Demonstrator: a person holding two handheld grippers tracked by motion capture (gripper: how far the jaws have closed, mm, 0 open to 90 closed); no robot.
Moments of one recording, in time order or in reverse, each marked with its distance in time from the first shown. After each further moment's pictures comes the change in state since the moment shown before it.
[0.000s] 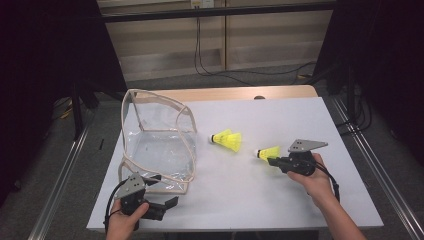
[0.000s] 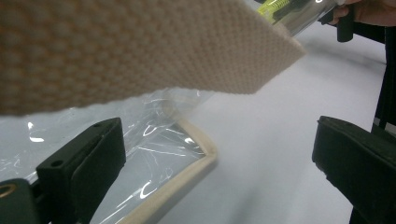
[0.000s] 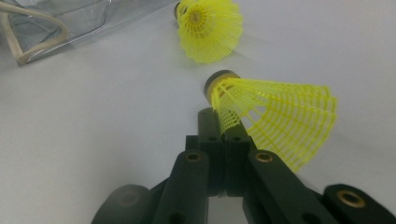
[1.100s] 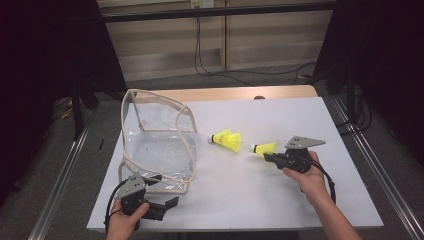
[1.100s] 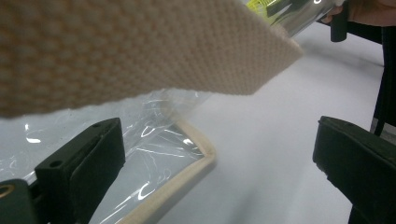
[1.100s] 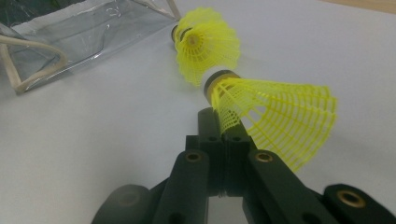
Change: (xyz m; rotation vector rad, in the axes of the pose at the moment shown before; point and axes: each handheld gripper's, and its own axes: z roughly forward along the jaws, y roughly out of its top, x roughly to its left) left arm 0.000 0.000 0.001 -0.002 -0.005 0.001; right arm 0.004 0.009 0.009 -0.057 -0.018 0.042
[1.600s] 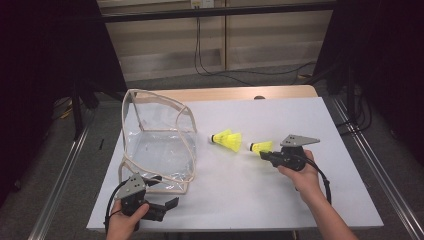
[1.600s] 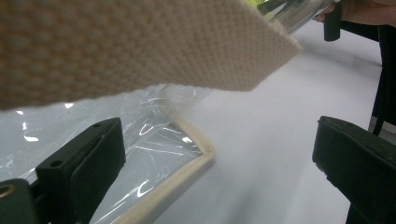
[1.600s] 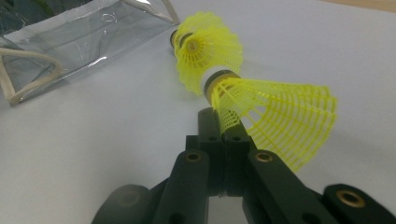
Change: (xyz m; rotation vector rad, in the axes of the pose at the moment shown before) left arm 0.000 -0.001 0.000 0.003 -0.009 0.000; right arm 0.003 0.004 0.012 -0.005 -0.006 0.021
